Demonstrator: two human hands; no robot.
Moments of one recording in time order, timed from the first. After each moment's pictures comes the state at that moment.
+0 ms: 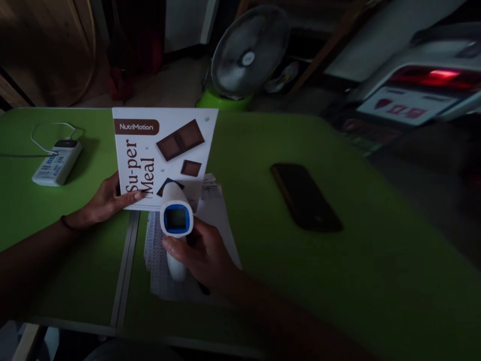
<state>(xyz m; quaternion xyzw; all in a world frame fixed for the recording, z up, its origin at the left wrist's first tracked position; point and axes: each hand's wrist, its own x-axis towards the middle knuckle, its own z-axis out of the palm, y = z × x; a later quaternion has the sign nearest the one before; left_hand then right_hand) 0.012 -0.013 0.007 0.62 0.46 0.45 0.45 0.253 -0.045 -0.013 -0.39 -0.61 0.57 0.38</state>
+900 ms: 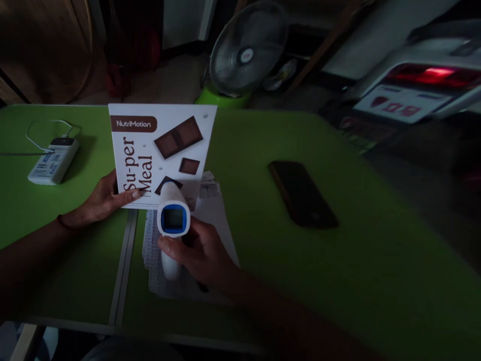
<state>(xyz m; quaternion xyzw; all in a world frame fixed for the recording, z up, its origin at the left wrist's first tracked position) 0.012 -0.011 0.008 0.62 0.48 0.45 0.44 0.254 -0.045 -0.006 -0.40 -0.64 0.56 0.35</state>
